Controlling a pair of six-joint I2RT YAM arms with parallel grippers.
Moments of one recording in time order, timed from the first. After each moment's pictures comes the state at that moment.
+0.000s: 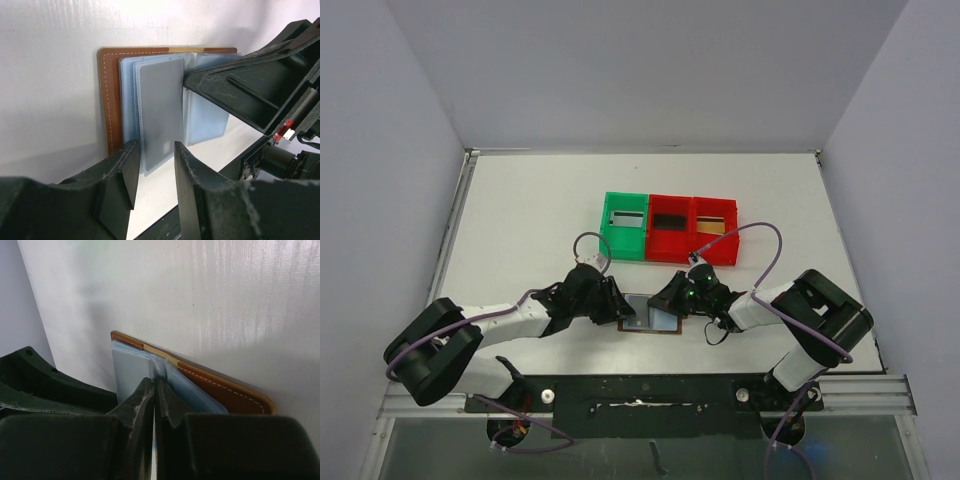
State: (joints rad) left arm -0.77 1.36 0.45 0.15 0.17 -1.04; right arm 0.69 1.59 0.41 0.53 -0.20 1.12
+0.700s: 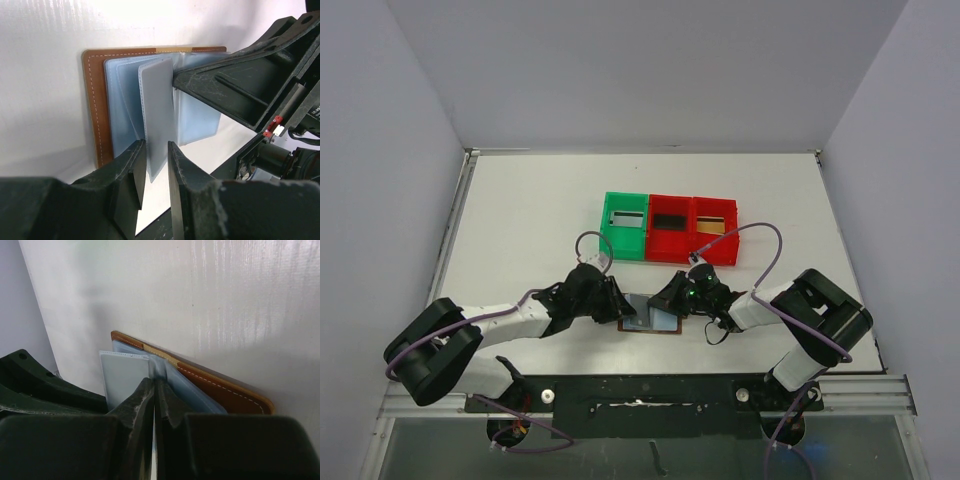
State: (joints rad) left arm -0.78 1.36 0.46 0.18 0.17 -1.04; right arm 0.69 1.60 0.41 0.53 -0.21 1.12
